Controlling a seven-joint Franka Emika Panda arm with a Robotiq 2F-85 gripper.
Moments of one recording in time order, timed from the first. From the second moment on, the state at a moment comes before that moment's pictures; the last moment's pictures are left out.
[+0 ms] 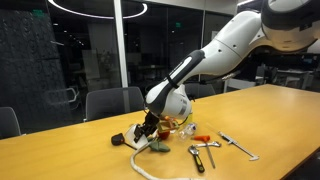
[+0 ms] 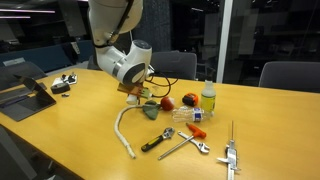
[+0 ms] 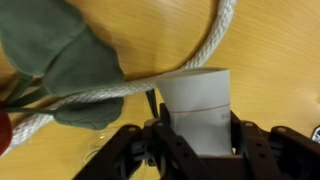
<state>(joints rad) -0.19 0.68 0.63 -2.03 0.26 2.98 -0.41</state>
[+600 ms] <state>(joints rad) -0.36 0.69 0.77 -2.30 0.12 3.63 -0.12</state>
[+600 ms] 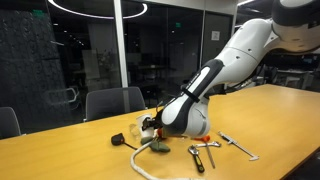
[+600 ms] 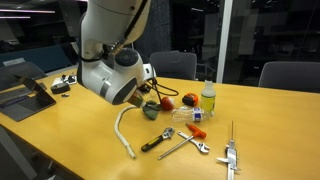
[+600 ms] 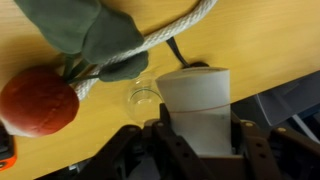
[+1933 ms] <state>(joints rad) 0.38 0.78 0.10 -2.28 1.04 4.21 0.02</state>
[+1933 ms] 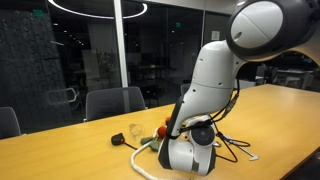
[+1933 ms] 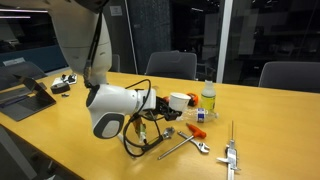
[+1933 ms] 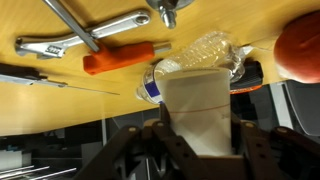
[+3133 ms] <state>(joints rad) 0.51 0.98 0.03 -2.02 1.30 4.21 -0.19</state>
